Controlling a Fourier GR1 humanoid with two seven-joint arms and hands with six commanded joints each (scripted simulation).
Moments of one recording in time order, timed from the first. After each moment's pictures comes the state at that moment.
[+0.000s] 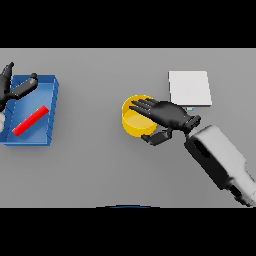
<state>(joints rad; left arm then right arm) -0.61 0.88 -0.63 -1.20 0.25 0.28 0.52 -0.54 -0.37 0.52 -1.31 0.73 0.38 -0.15</state>
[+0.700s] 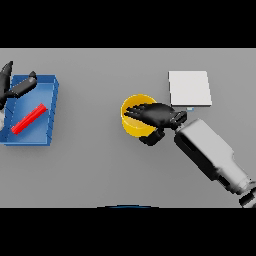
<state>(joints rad) -0.62 0.87 -0.63 -1.16 0.24 0.27 0.50 -0.66 -0.31 0.62 -1.13 0.79 0.47 -0.14</state>
